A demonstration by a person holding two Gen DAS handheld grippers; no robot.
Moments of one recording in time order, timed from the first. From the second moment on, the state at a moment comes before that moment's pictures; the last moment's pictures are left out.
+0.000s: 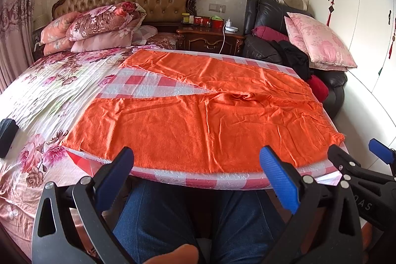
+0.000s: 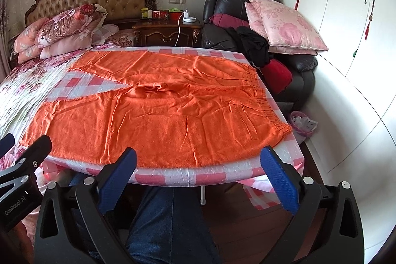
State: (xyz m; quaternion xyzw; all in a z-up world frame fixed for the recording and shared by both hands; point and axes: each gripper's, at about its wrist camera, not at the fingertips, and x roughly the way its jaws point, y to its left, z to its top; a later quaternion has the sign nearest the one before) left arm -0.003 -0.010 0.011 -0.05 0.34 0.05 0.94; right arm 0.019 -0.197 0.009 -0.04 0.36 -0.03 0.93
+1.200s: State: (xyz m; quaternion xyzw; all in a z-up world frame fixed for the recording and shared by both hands) left arm -0.003 -0.012 0.010 -0.05 0.34 0.05 0.94; right arm 0.016 -0.197 0.008 -0.04 0.36 -0.03 0.93
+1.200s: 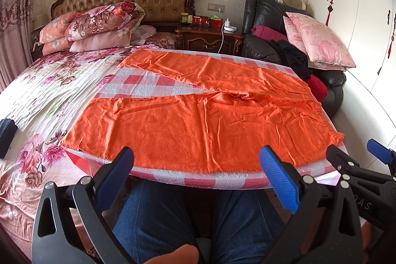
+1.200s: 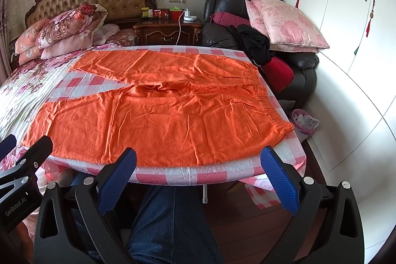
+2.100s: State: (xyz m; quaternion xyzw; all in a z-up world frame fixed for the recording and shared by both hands) left arm 0.074 0.020 -0.030 -0.05 0.36 0.04 0.93; right arm 0.164 -0.317 0.004 0.01 0.40 -0.02 0.92
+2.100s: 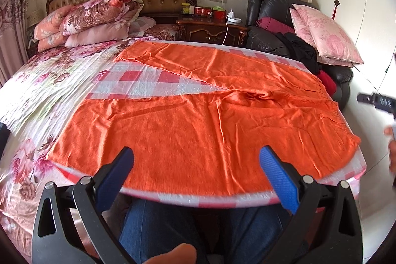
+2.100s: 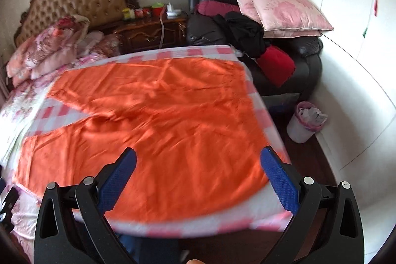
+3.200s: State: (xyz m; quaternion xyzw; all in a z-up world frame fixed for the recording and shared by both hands) left arm 0.315 0.216 -0.050 -0.25 0.43 0.08 0.87; right arm 0.504 -0.321 -0.057 -0.15 0.46 0.08 0.87
